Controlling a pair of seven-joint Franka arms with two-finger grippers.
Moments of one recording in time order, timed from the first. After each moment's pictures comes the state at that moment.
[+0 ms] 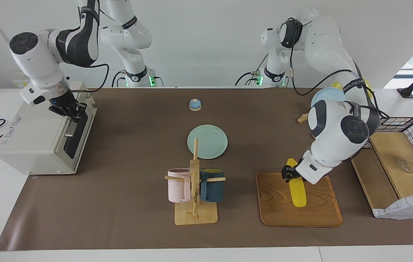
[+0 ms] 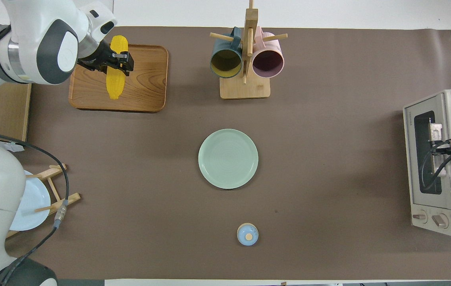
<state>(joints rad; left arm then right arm) -0.18 0.62 -0.08 -1.15 -0.04 1.76 -0.14 -0.09 -0.11 -0.11 -2.09 -0.09 1.95 -0.16</state>
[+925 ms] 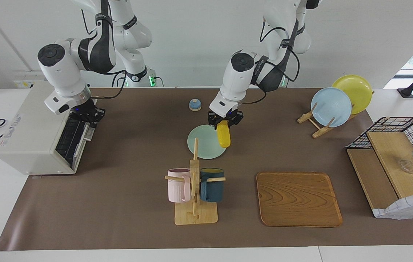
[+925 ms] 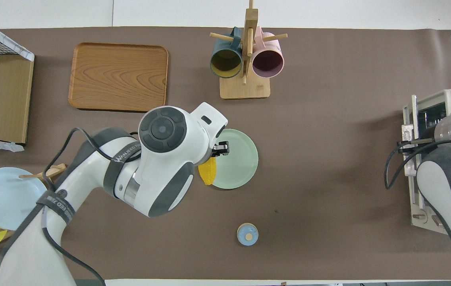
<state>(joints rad) -0.64 0.20 -0.10 -1.97 -0.10 2.25 -0.67 0.04 -0.06 -0.10 -2.14 -0.08 2.05 -0.08</state>
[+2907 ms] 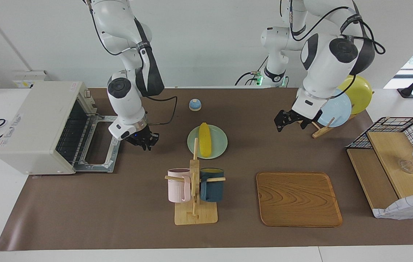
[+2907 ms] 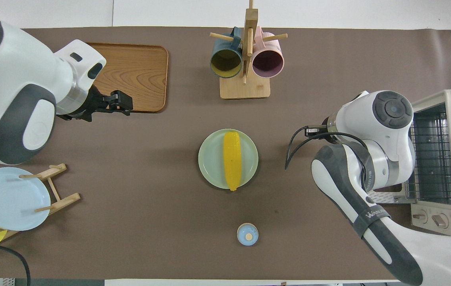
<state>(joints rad) -0.20 0.10 -0.06 -1.68 -0.04 1.75 -0.31 0.32 0.17 -0.08 -2.01 0.06 2.17 0.23</state>
